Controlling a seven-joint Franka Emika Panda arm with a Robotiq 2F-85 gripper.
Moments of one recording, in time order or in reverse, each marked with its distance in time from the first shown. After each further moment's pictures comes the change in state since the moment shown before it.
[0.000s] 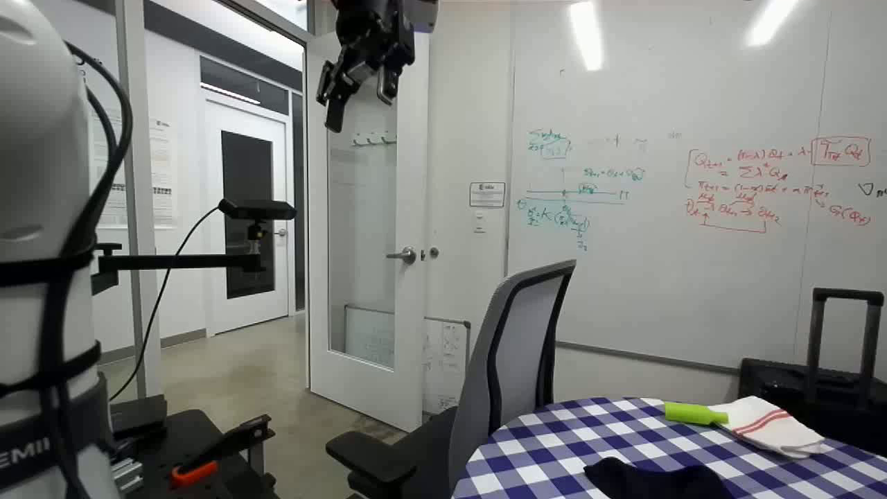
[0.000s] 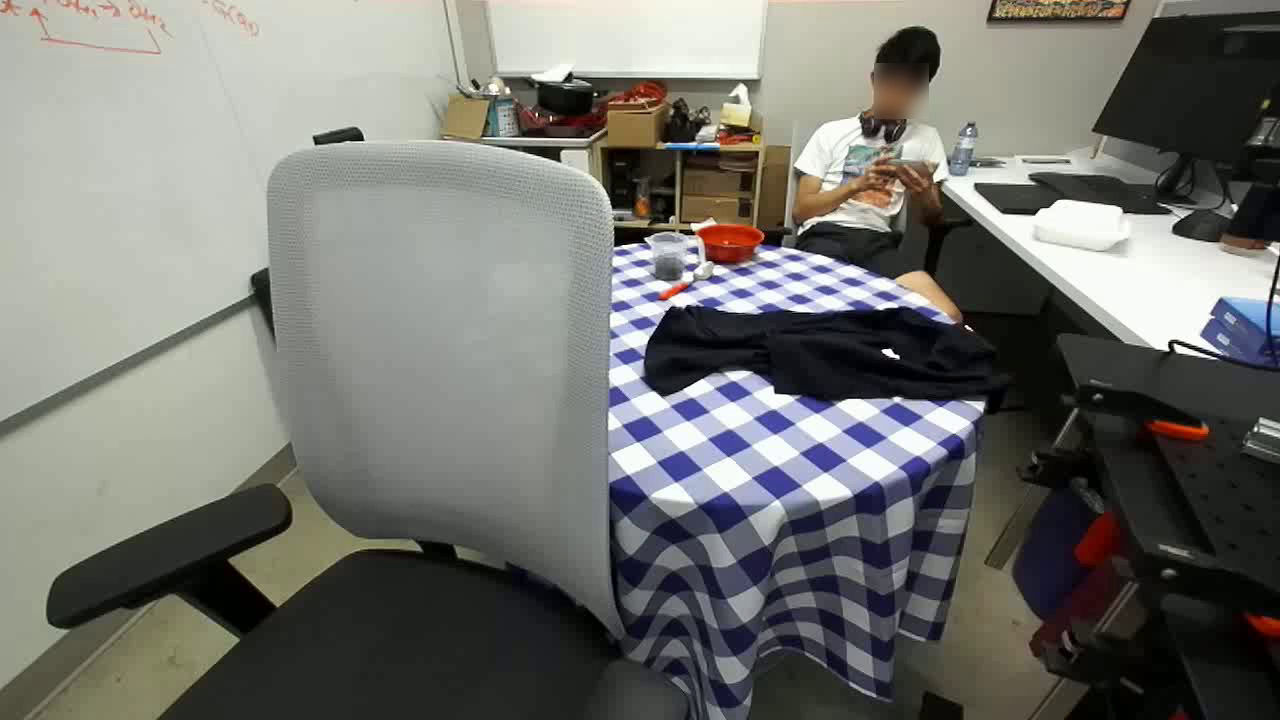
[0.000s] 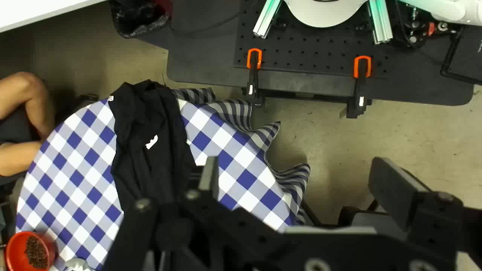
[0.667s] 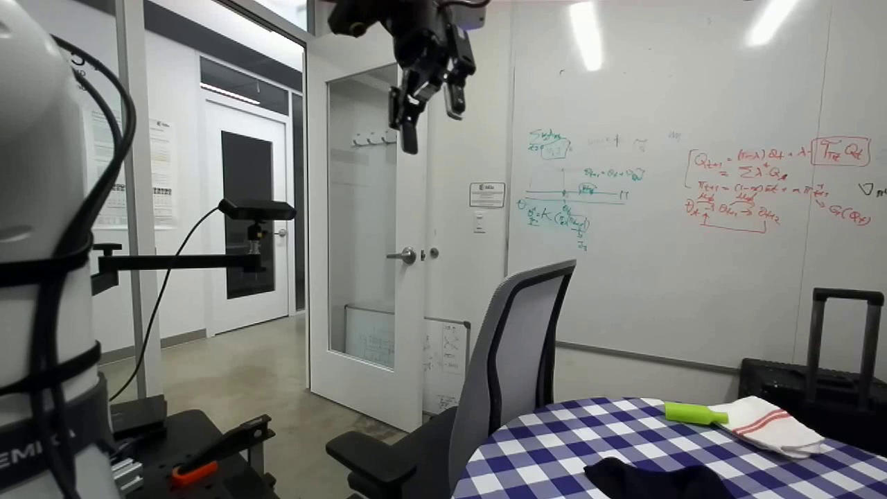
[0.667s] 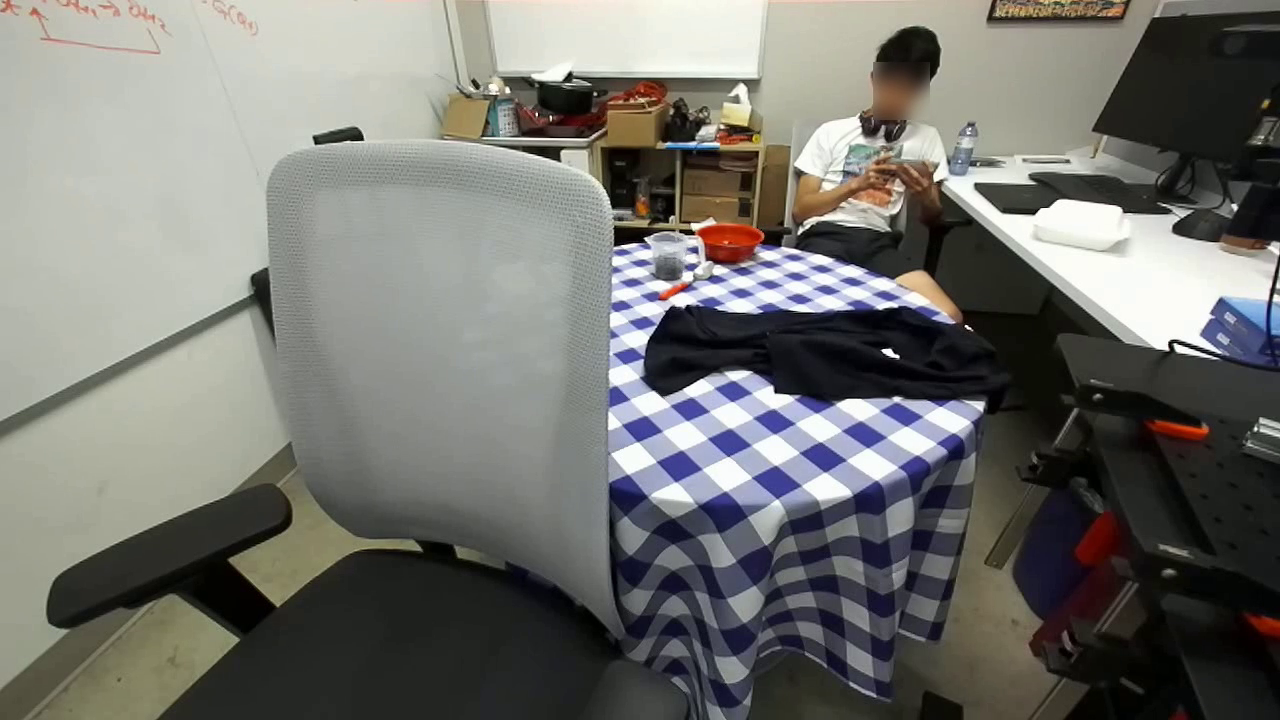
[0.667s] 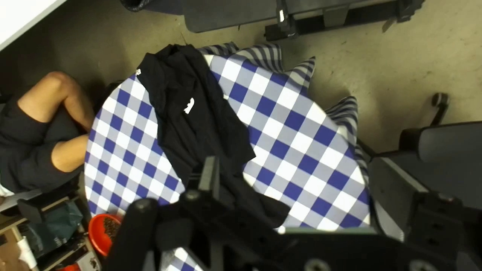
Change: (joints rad) arm -0.065 0.097 -0.046 0.005 -0.105 0.245 0.186
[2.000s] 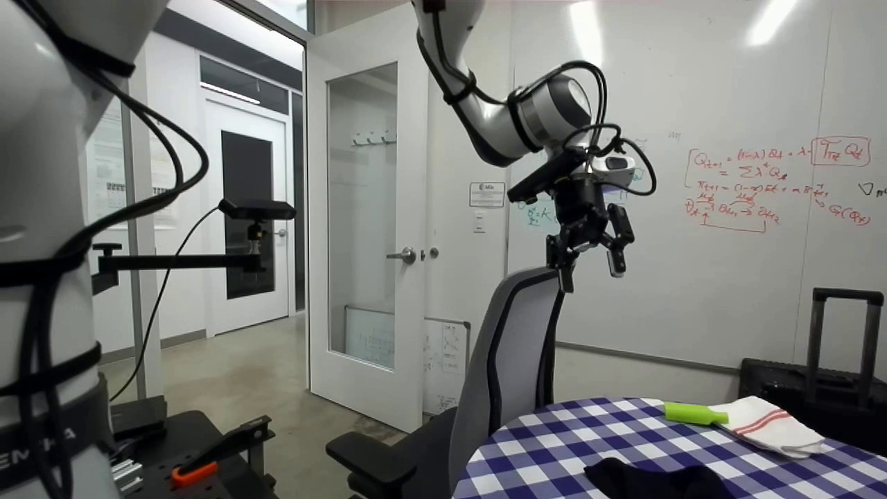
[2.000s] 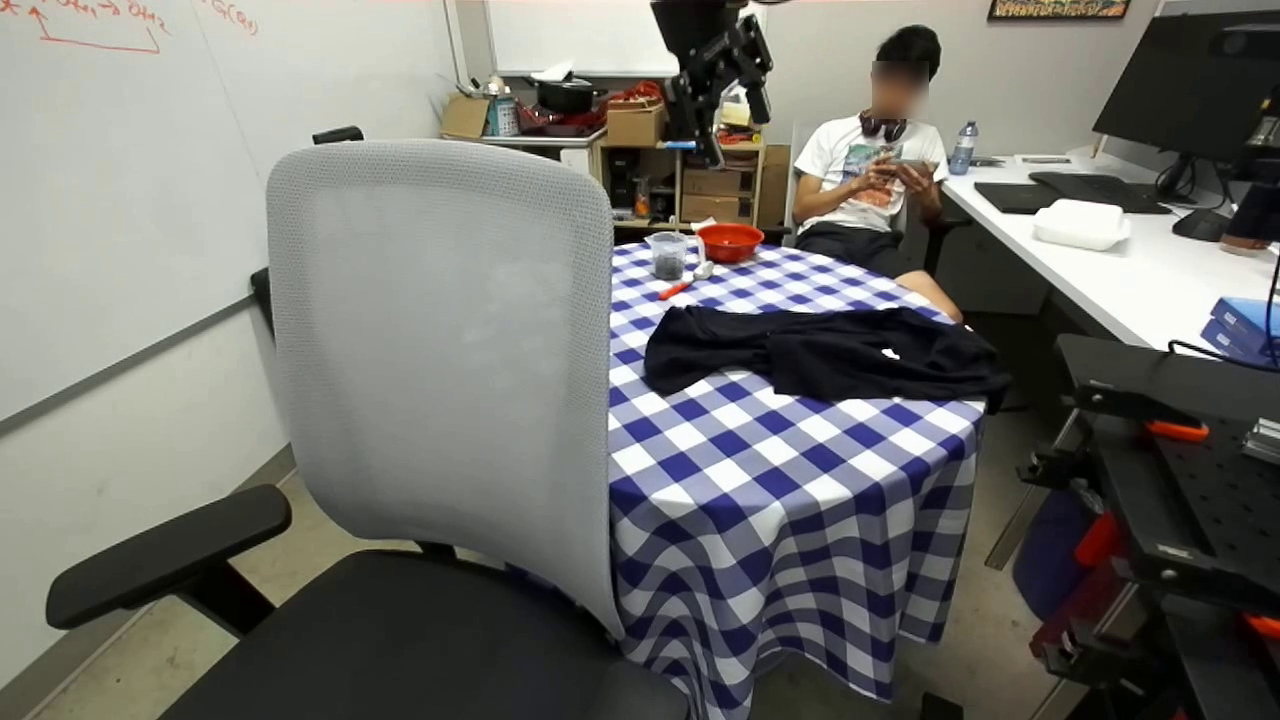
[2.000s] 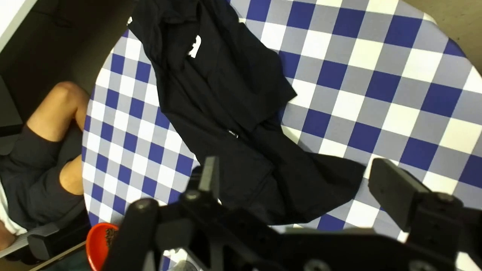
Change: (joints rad) arm -0.039 0.998 -0.142 0.683 -0.099 0.171 0.128
